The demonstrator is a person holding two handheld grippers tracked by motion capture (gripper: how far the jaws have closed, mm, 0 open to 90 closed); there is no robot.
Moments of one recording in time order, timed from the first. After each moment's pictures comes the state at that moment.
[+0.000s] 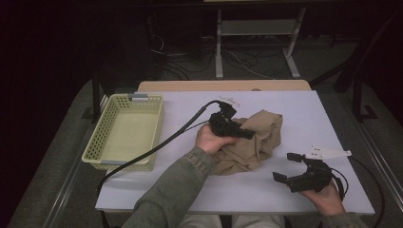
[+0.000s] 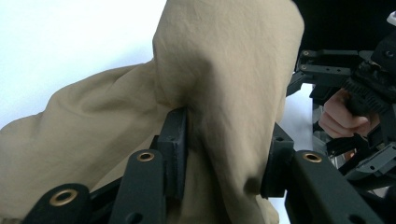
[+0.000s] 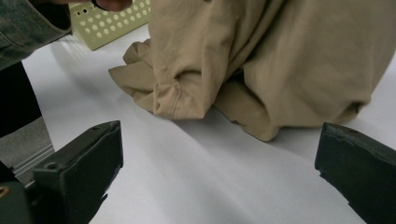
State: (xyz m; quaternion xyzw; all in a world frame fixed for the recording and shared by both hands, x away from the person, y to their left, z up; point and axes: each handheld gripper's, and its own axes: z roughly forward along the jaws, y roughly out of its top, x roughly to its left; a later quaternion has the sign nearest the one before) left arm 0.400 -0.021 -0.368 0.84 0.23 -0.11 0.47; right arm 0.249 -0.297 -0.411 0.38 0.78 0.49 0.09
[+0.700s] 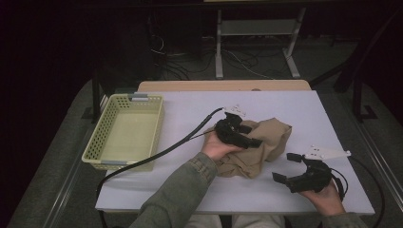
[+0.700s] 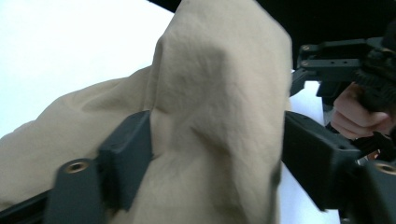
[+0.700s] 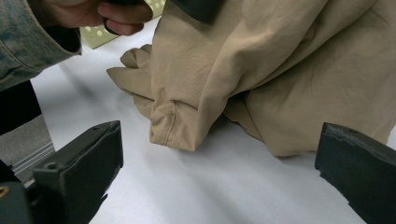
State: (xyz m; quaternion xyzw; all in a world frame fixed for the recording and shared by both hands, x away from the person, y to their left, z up) left arm 0.382 -0.032 -0.378 0.84 0.20 -0.06 0.49; right arm 0.249 -0.296 -0.410 0.38 0.78 0.49 0.09
